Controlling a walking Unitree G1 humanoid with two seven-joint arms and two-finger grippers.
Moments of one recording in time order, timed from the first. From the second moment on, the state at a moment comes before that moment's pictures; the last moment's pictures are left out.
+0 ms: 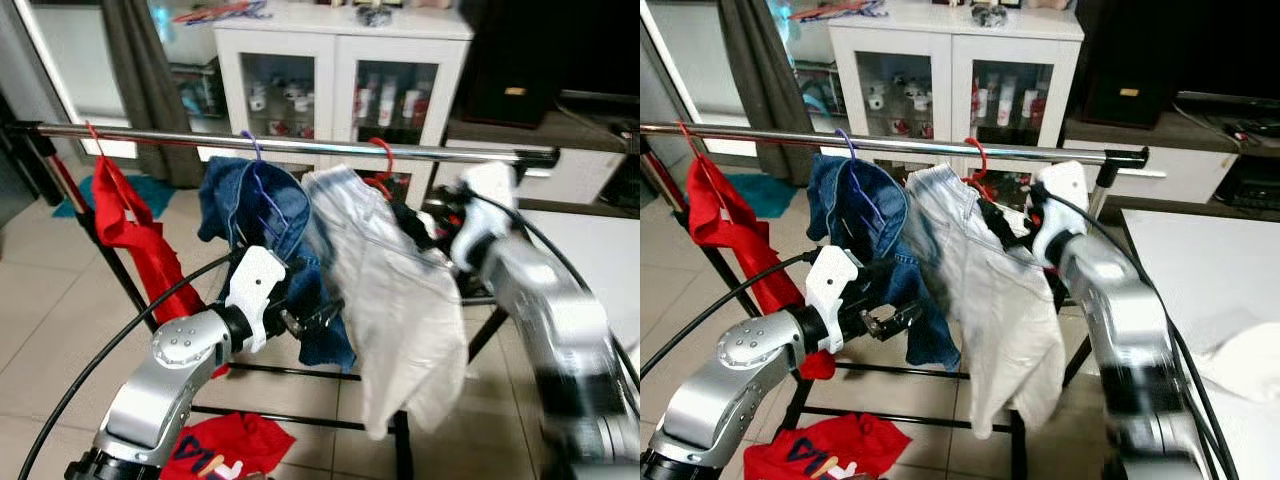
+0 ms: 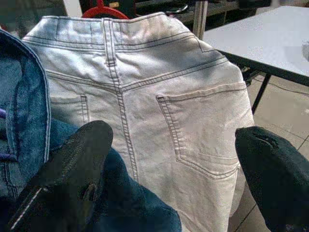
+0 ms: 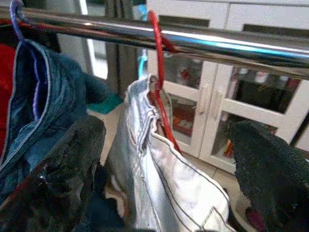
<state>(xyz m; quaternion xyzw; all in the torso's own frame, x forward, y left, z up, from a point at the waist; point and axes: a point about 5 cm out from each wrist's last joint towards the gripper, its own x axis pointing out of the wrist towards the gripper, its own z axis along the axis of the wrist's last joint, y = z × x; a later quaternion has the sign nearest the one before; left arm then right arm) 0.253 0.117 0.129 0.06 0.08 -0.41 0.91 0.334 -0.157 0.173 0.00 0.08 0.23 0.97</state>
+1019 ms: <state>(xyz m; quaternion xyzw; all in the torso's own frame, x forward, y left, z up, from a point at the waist) 0.278 0.106 0.120 0.06 0.07 -0.40 0.91 0.396 -0.119 0.173 0.03 0.09 0.21 0.97</state>
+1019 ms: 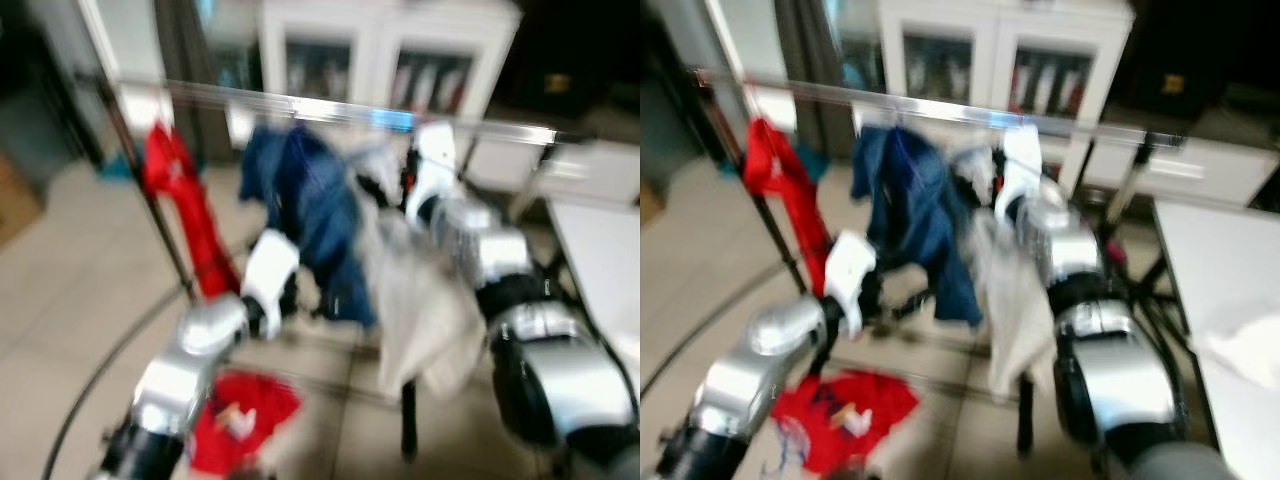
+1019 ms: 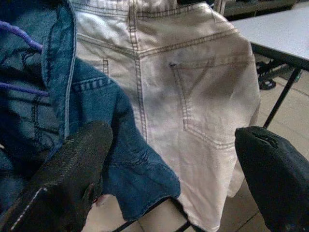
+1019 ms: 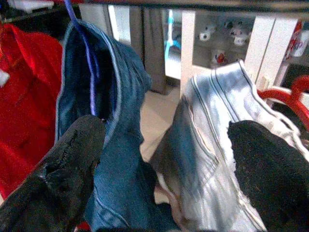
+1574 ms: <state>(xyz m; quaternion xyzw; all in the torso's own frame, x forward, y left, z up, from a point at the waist) 0.284 0.131 0.126 0.06 0.02 -0.20 0.98 0.285 -0.183 0.140 0.05 -0.04 0.09 0.99</state>
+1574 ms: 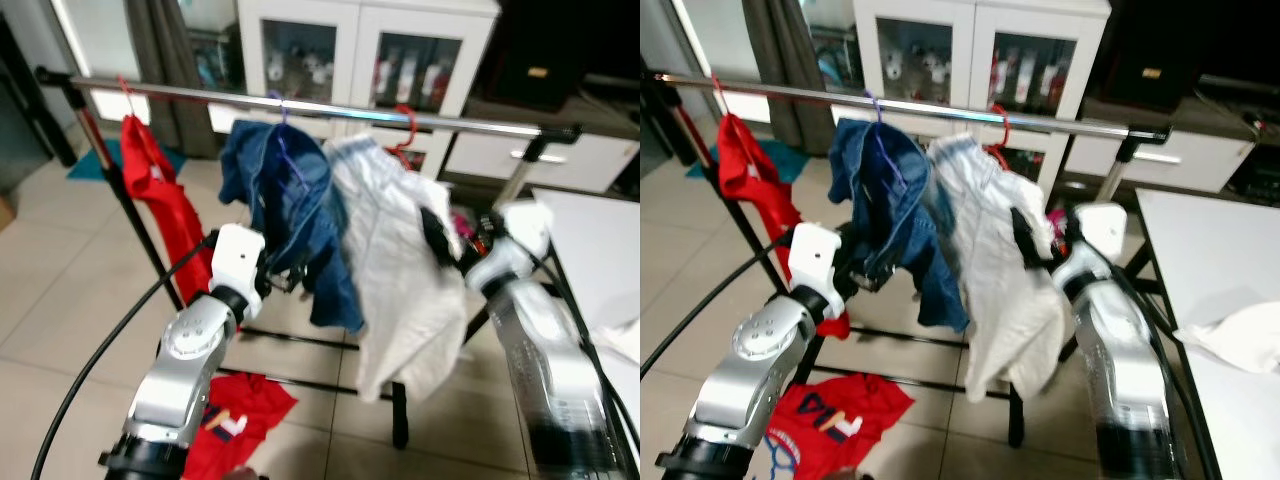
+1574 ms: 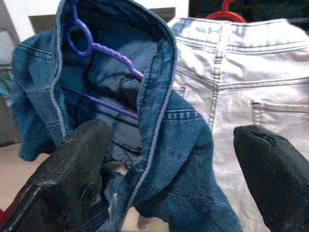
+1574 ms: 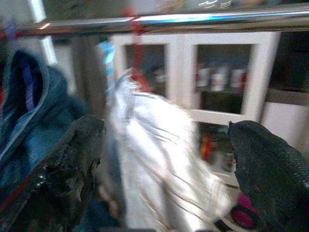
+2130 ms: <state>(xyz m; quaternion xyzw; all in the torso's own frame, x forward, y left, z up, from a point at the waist) 0.290 0.123 0.131 0.04 0.01 -0.22 0.97 0.254 -0.187 0.123 0.02 0.00 0.00 1.00</state>
